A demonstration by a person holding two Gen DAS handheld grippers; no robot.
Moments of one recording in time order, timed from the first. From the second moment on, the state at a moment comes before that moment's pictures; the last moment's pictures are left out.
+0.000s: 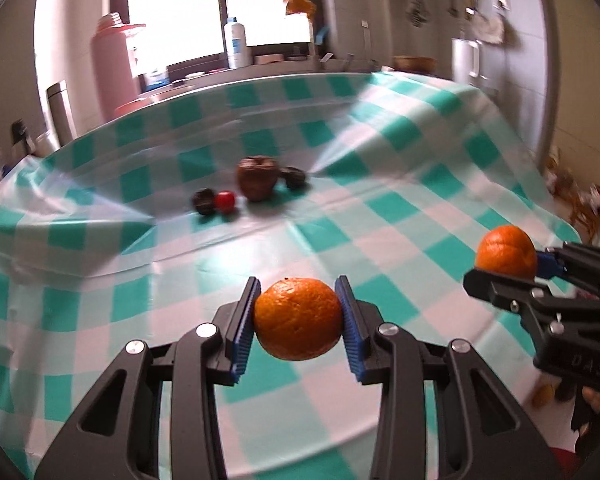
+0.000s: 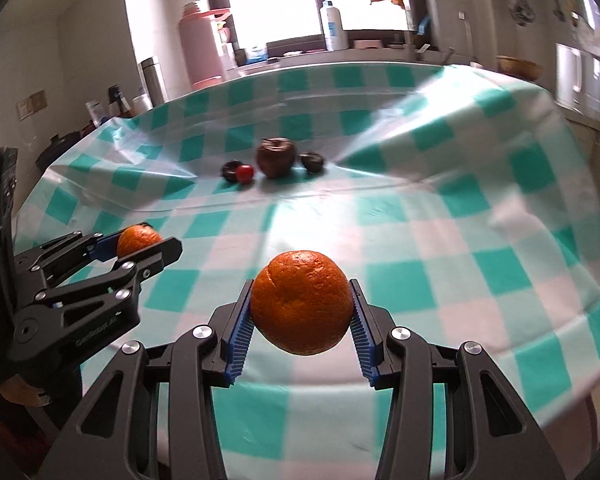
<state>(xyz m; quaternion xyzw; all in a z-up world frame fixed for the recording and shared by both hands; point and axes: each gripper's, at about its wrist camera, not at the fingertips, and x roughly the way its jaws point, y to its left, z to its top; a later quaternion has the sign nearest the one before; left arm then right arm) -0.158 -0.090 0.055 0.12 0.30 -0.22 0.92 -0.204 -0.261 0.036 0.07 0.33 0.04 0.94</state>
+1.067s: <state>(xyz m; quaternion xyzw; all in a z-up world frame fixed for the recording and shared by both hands) -0.332 -0.313 -0.049 0.39 0.31 -0.46 0.73 -0.356 -0.452 -0.097 0.17 0.42 -0.20 0.87</state>
